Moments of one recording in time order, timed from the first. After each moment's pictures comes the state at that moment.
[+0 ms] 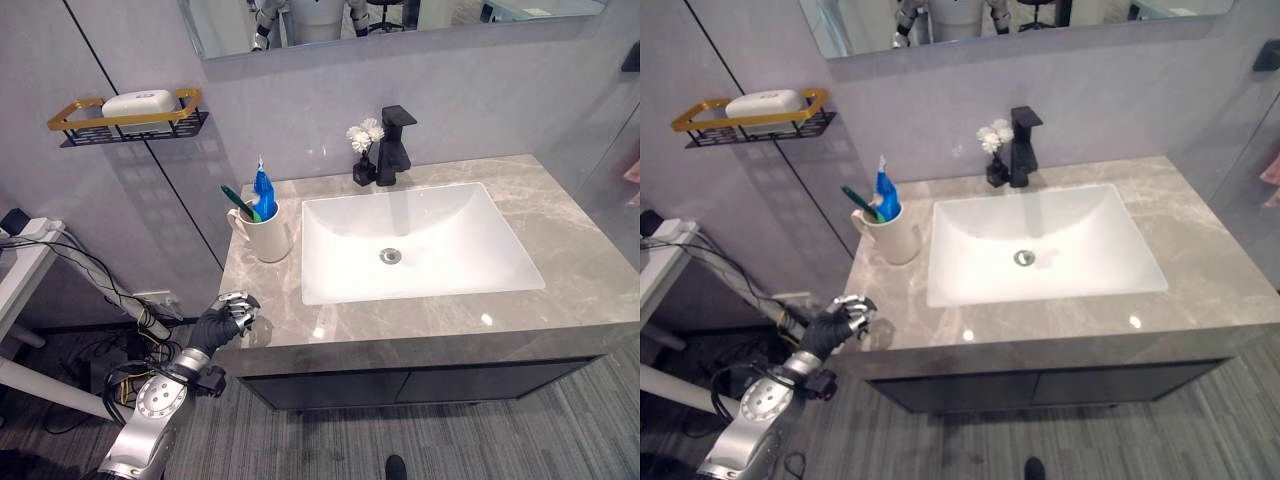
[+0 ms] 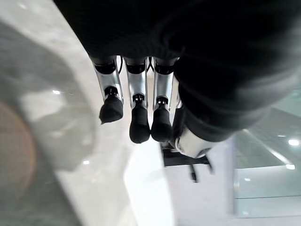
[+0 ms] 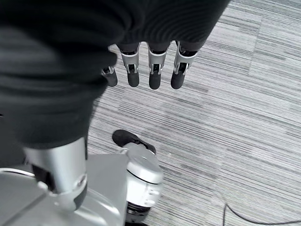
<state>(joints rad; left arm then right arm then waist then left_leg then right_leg) 0.10 0.54 -0.22 0.04 -0.47 -0.17 -0.11 0.13 -0.34 0.23 1.26 -0.09 -0.04 -0.04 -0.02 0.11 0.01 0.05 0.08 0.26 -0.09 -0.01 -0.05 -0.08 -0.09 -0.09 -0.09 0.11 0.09</state>
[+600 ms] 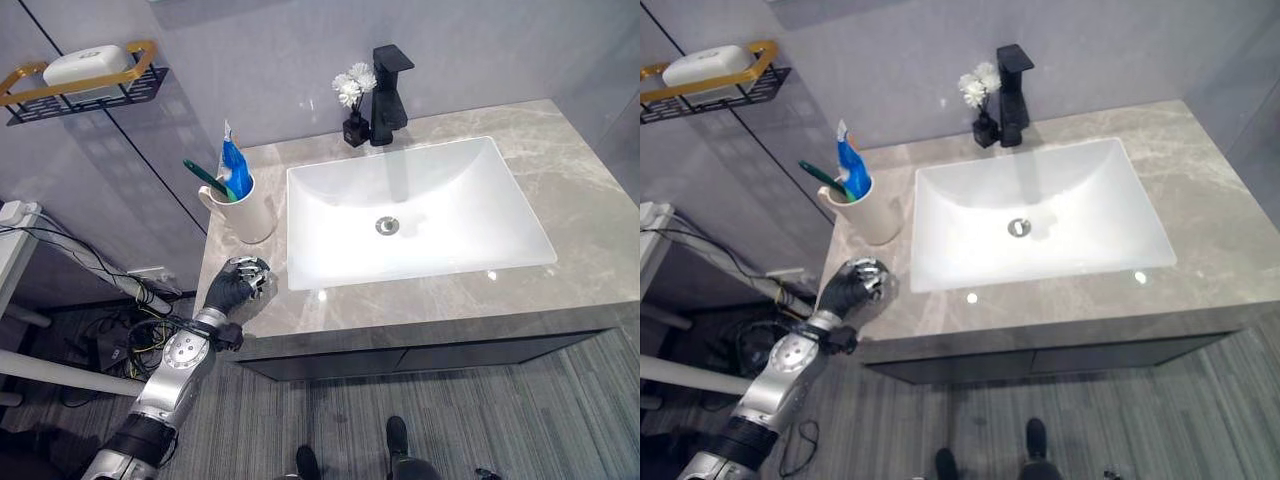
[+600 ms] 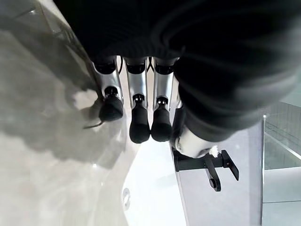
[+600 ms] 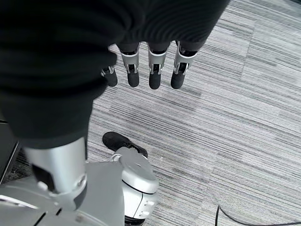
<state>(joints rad) -0.17 0.50 -0.26 0.16 -0.47 -0.17 -0.02 0.05 -0.37 0.25 1.26 -0.08 -0.04 -0.07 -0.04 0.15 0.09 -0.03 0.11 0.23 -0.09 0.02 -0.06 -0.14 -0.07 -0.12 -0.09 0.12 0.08</state>
